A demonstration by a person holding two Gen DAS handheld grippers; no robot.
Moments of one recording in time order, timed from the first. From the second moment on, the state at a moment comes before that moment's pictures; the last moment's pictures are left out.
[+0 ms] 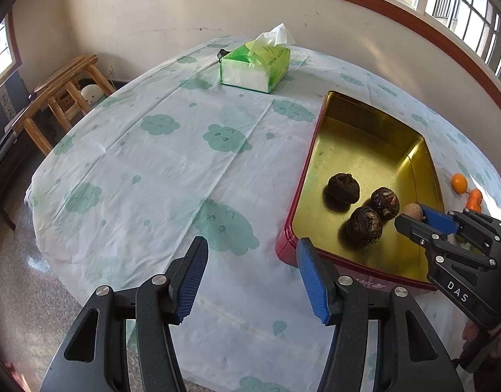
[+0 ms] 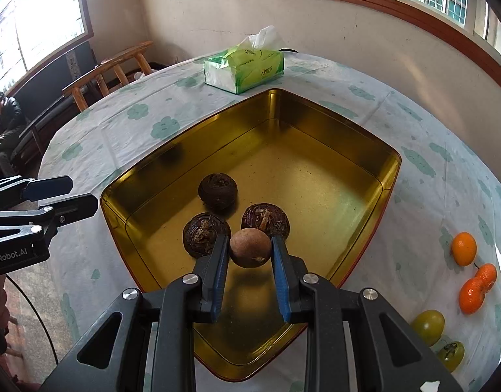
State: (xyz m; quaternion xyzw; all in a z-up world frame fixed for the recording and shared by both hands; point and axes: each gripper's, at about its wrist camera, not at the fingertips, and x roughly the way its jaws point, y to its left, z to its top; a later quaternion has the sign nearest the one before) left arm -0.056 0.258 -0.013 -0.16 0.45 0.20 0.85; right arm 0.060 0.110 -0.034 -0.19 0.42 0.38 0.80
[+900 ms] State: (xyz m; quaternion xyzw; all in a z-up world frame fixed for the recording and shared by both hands) left arm -0.042 0.211 0.007 -0.13 0.45 0.15 0.87; right arm 0.055 0.005 0.006 -0.11 0.39 0.32 0.86
